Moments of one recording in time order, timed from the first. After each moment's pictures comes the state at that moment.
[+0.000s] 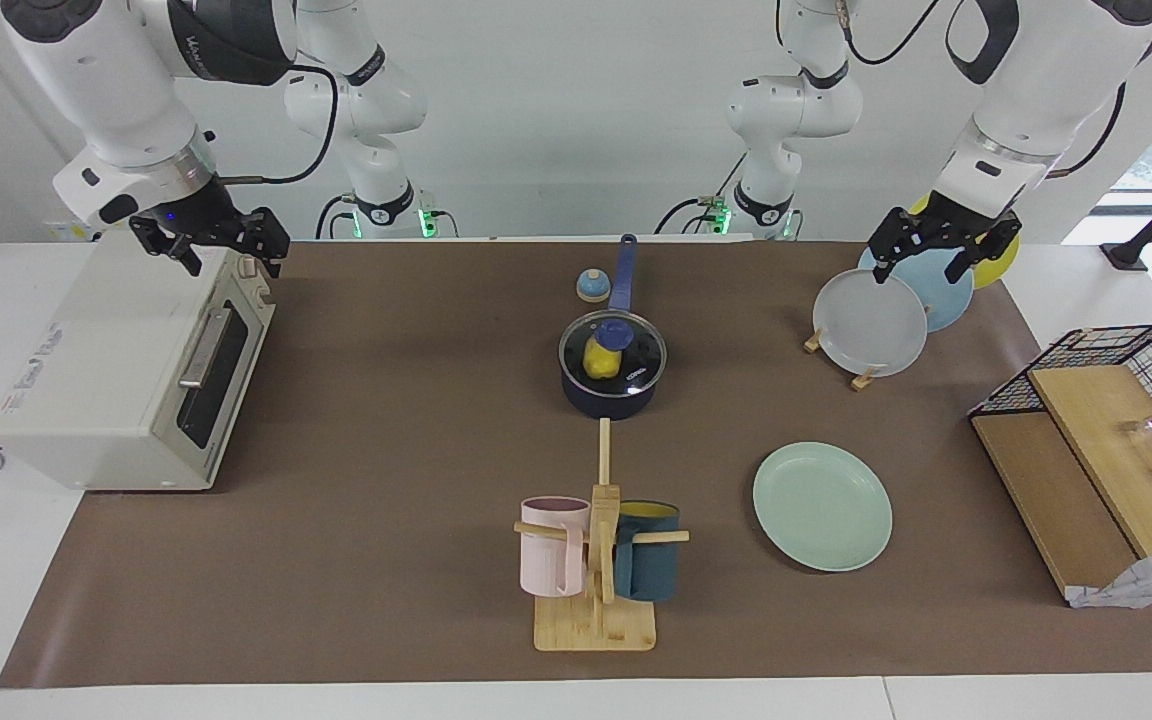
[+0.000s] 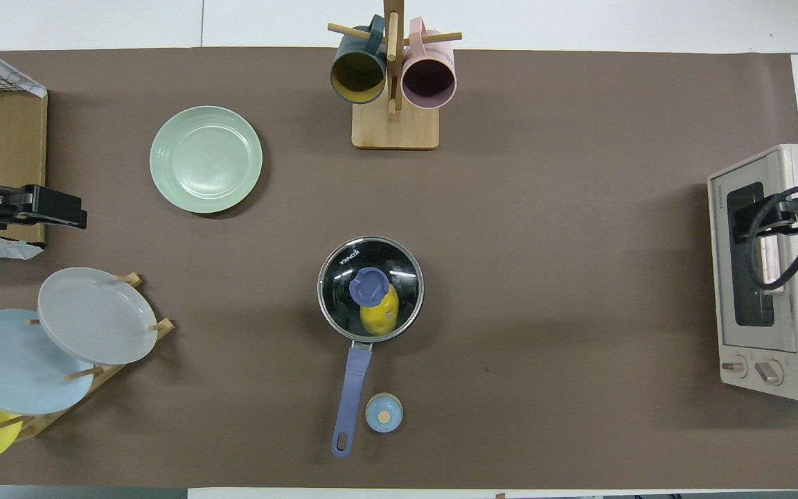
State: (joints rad) left arm -0.10 -0.05 -0.01 -1.65 -0.02 1.60 -0.02; right arm 0.03 0.00 -0.05 -1.59 -0.07 1.47 -0.03
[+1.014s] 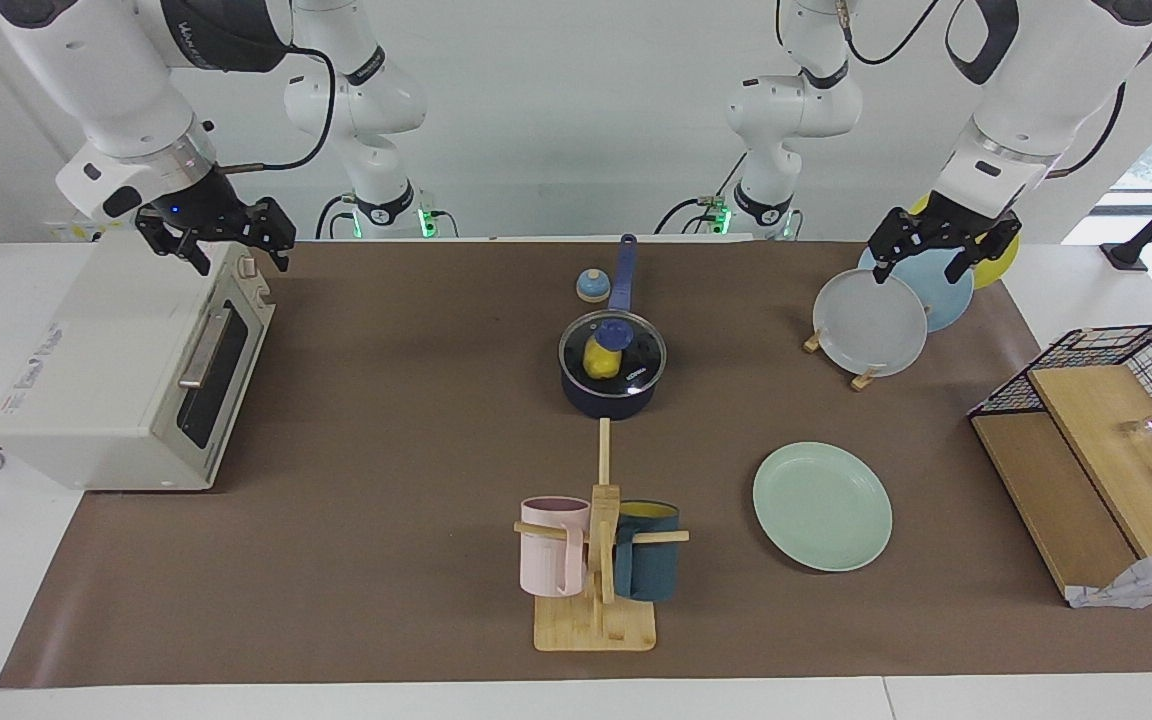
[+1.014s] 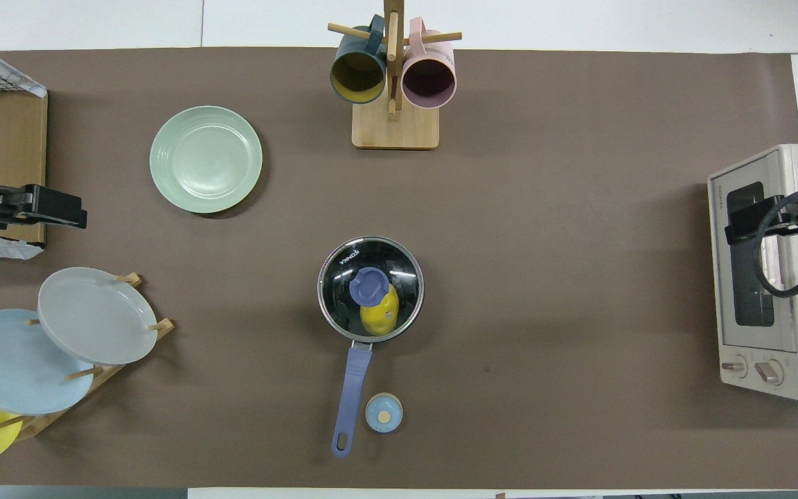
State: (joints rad) left arm -0.10 -0.05 -0.01 -1.65 -0.02 1.60 -0.02; right arm 0.03 -0.01 -0.06 -1.59 0.00 1.48 -0.07
